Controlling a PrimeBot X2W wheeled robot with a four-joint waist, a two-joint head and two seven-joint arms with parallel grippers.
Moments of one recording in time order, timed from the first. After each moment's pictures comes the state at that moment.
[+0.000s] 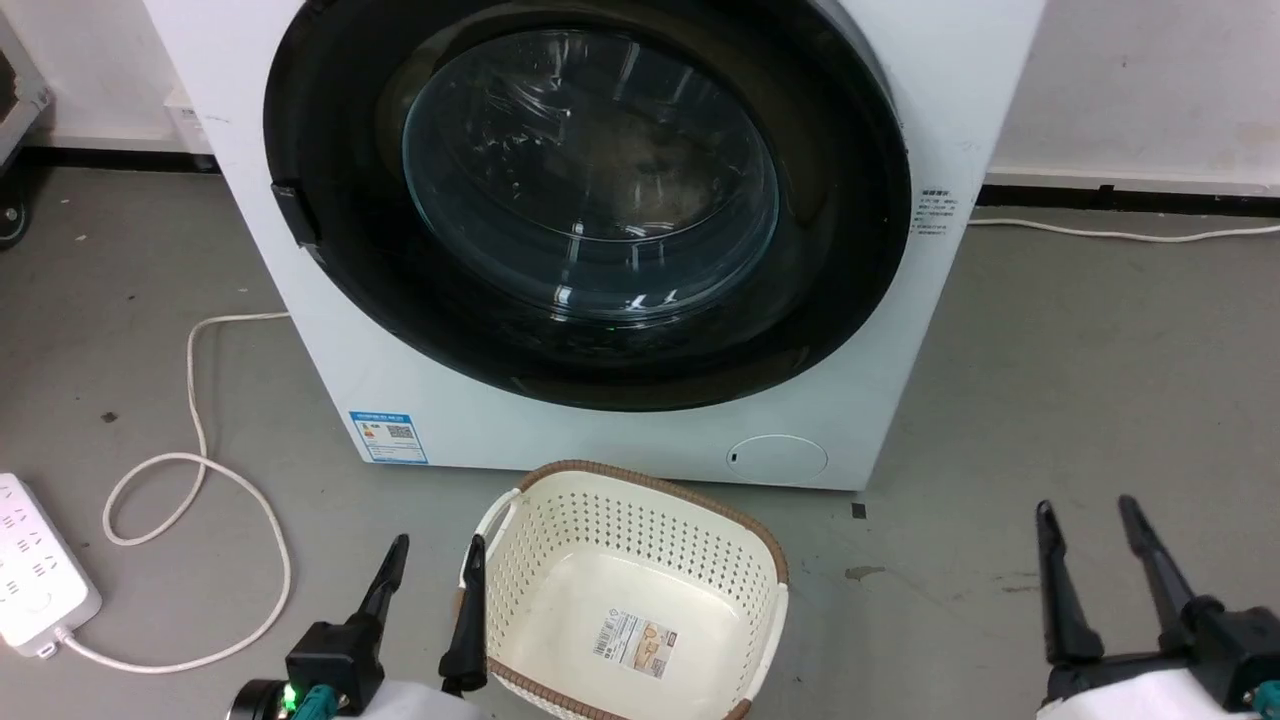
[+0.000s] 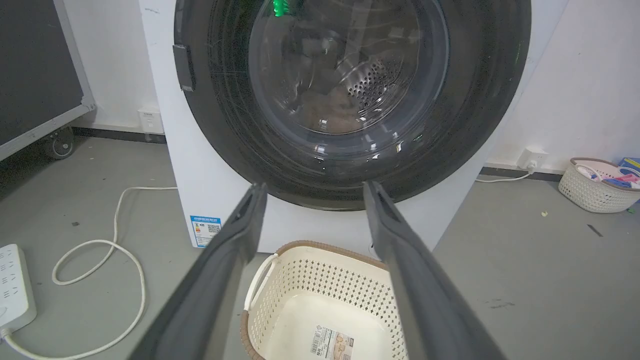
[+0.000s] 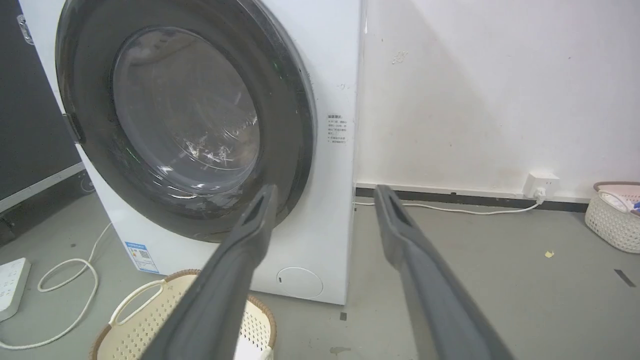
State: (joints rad) left arm 0.00 0.05 -0.10 0.18 -0.17 -0.04 -0.26; right arm 0.05 -0.07 -0.09 0.05 0.08 0.13 -0.26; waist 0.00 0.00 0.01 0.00
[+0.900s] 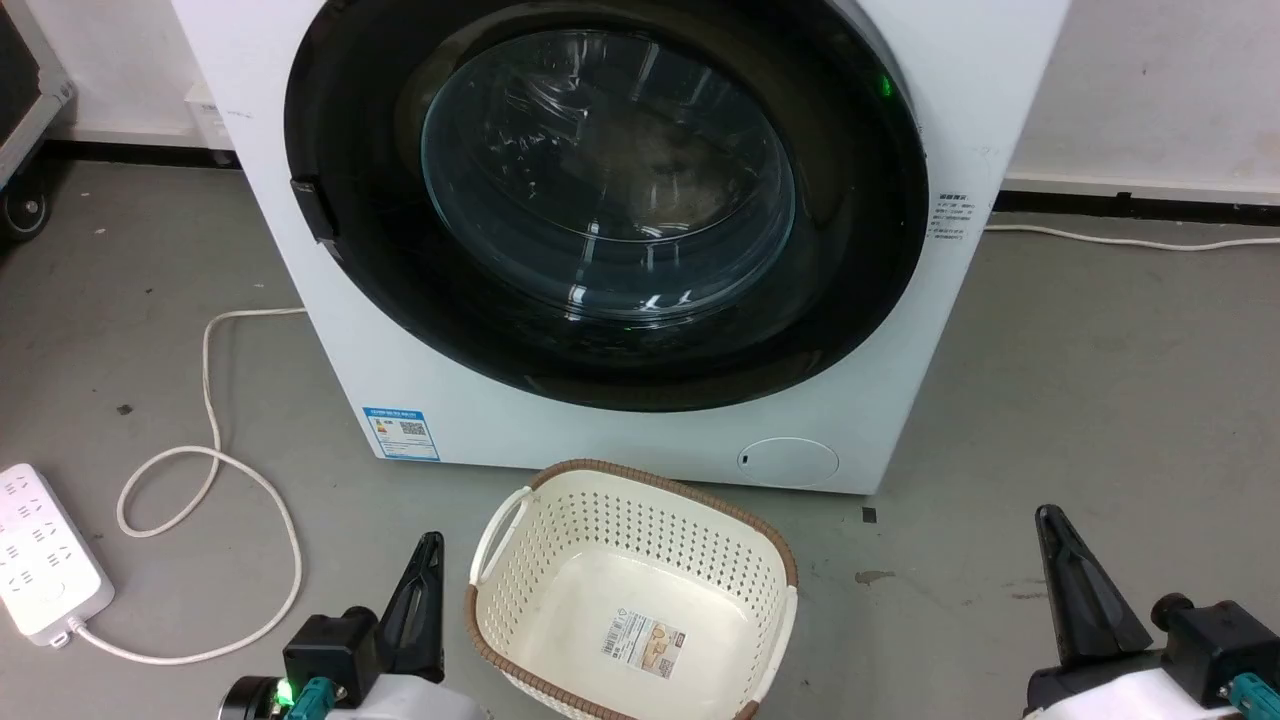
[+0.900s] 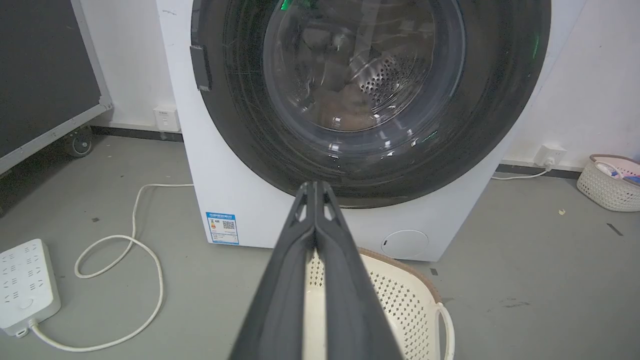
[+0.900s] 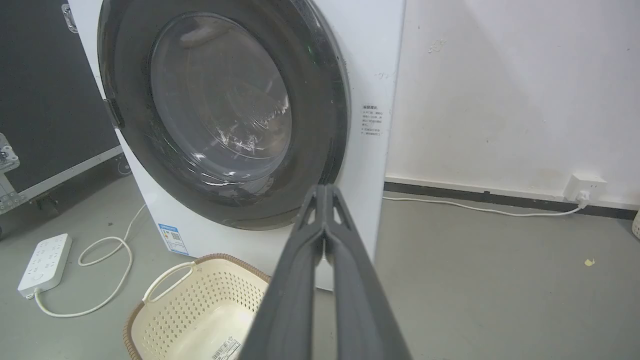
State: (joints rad) left arm 0.01 0.05 -0.08 0.17 -0.15 -0.03 -0.22; right arm 0.05 -0.06 -0.07 0.04 0.08 0.13 -0.23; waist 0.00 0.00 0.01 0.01
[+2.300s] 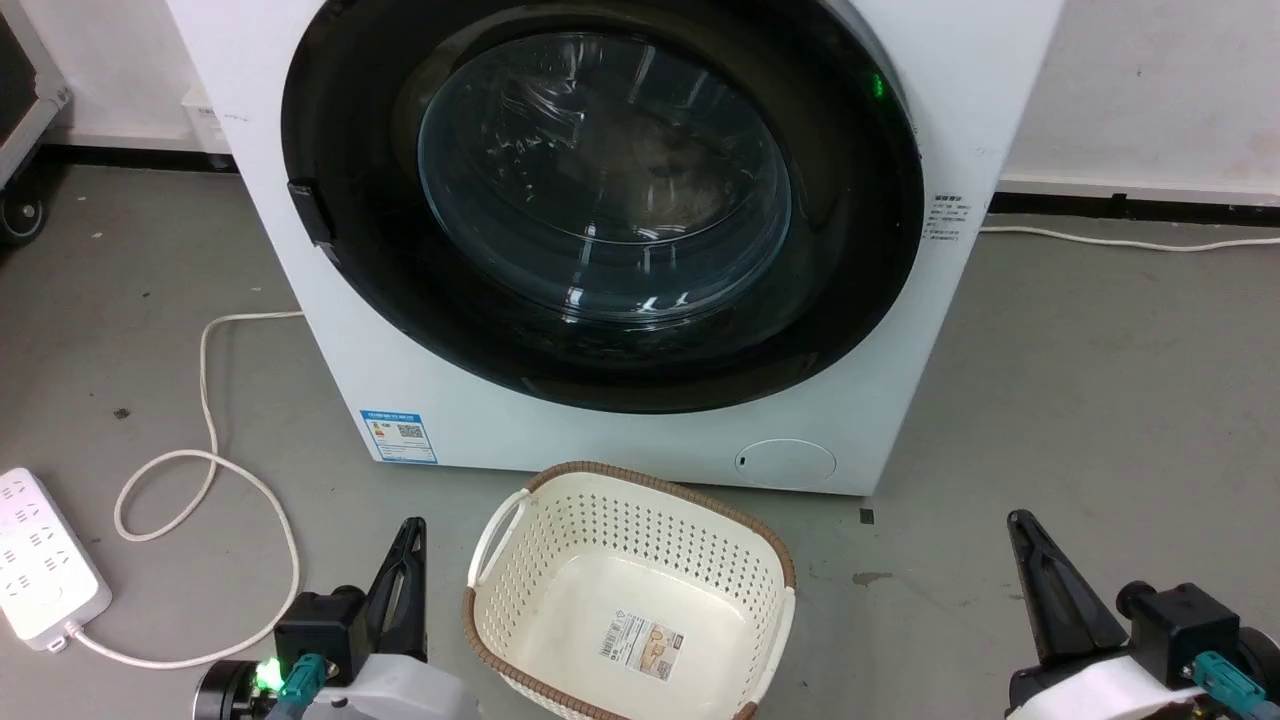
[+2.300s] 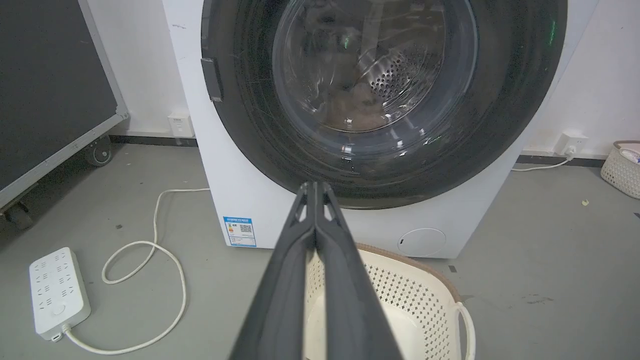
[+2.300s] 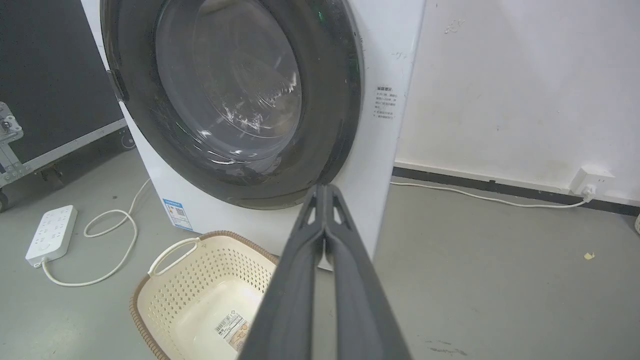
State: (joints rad) left arm 0.01 0.05 -0.05 0.10 -0.09 -0.02 -0.13; right arm 0.05 -0.06 -0.04 0.03 0.04 0.13 -0.13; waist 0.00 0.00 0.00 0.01
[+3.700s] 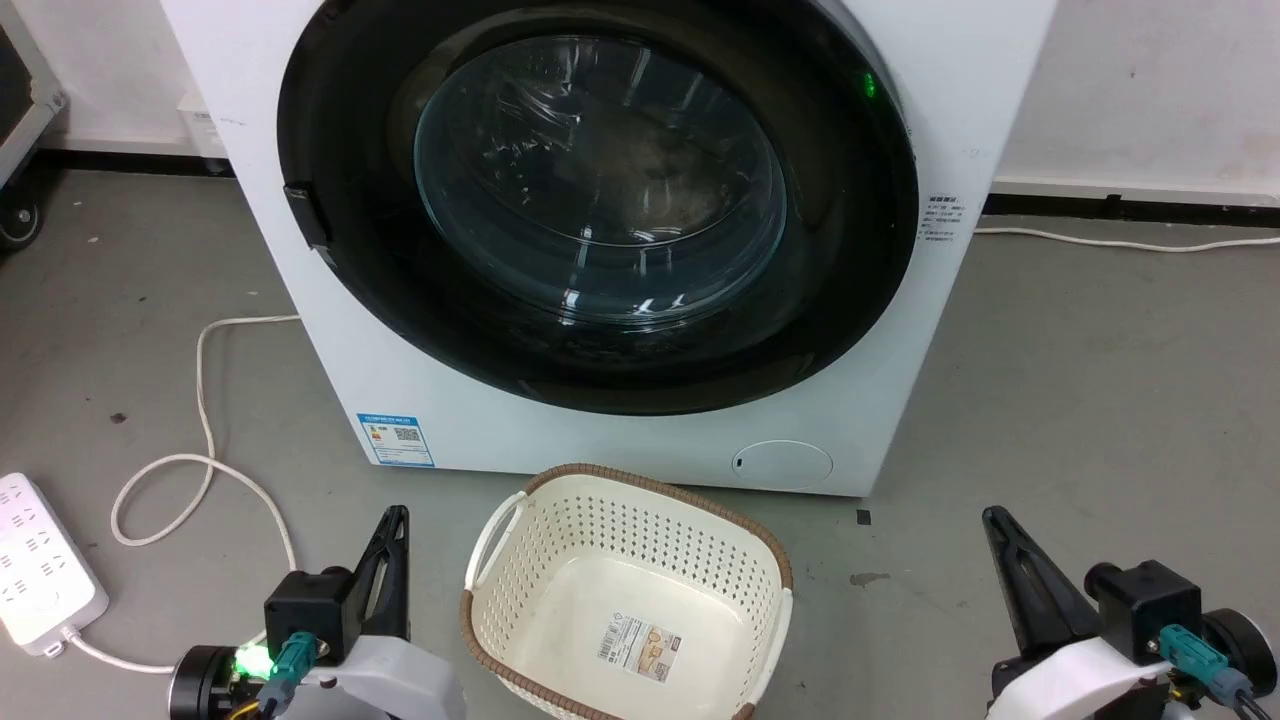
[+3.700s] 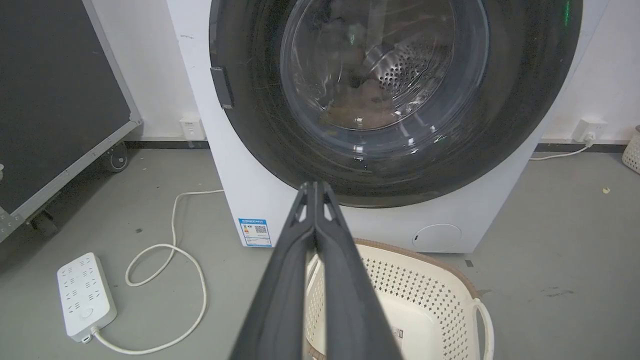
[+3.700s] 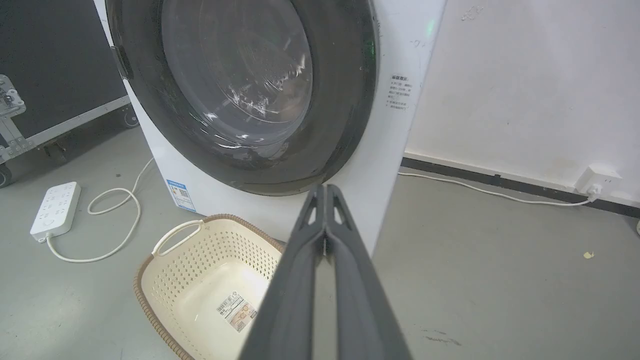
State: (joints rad) left arm 0.01 0.05 -0.02 0.03 -0.03 -0.01 -0.04; right arm 0.03 -0.06 -0.01 0.01 0.02 0.13 -0.04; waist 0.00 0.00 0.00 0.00
